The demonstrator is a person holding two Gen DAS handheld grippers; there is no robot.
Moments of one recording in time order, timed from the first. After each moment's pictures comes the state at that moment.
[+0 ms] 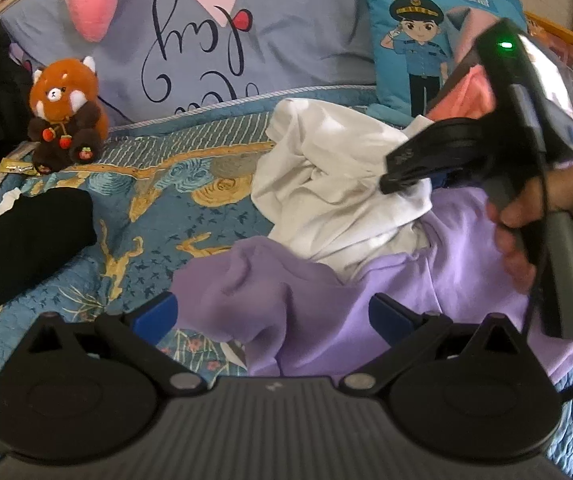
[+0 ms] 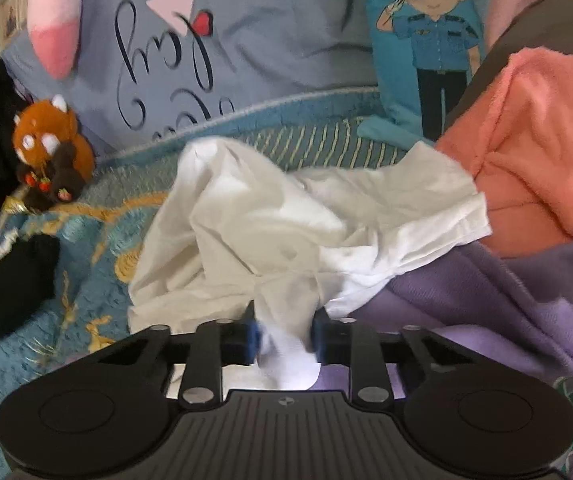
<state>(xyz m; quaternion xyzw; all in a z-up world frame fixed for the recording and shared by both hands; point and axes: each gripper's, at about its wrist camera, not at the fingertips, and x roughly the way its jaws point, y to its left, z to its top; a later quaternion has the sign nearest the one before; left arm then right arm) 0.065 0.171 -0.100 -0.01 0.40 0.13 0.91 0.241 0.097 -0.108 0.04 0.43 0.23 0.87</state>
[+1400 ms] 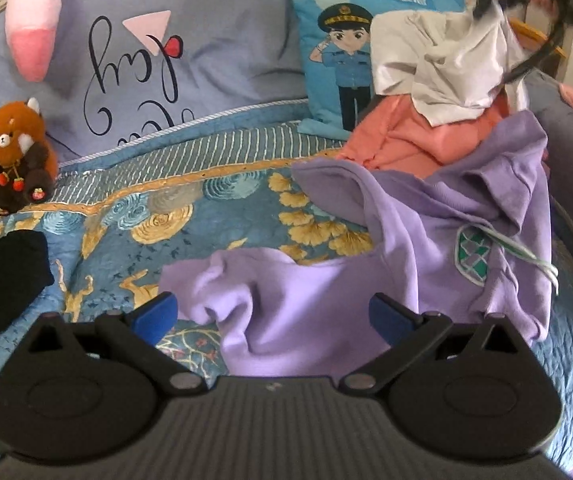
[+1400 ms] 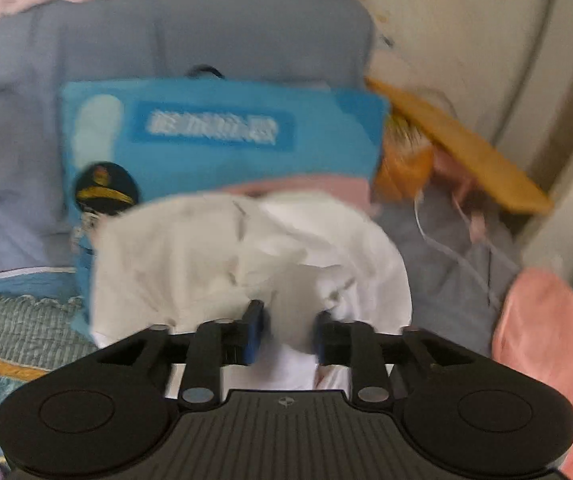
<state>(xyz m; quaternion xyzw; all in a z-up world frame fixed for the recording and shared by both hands) 0.087 0.113 -0.065 0.02 0.40 0.06 0.91 0.430 -0.093 0.073 -0.07 0.40 -0.02 0.91</state>
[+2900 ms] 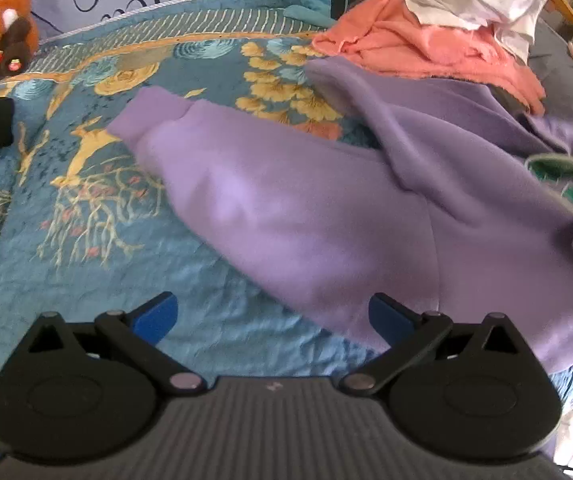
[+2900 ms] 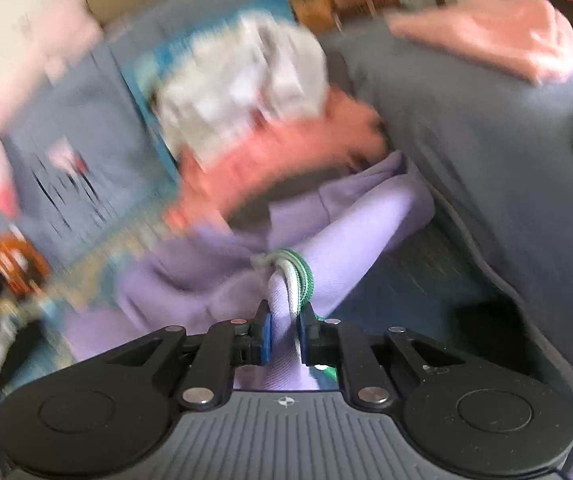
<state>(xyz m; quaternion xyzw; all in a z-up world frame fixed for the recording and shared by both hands) 0.048 0.081 -0.134 -0.07 0.52 0.06 0.85 0.079 -0.221 -0.063 0.16 0.41 0.06 0.90</state>
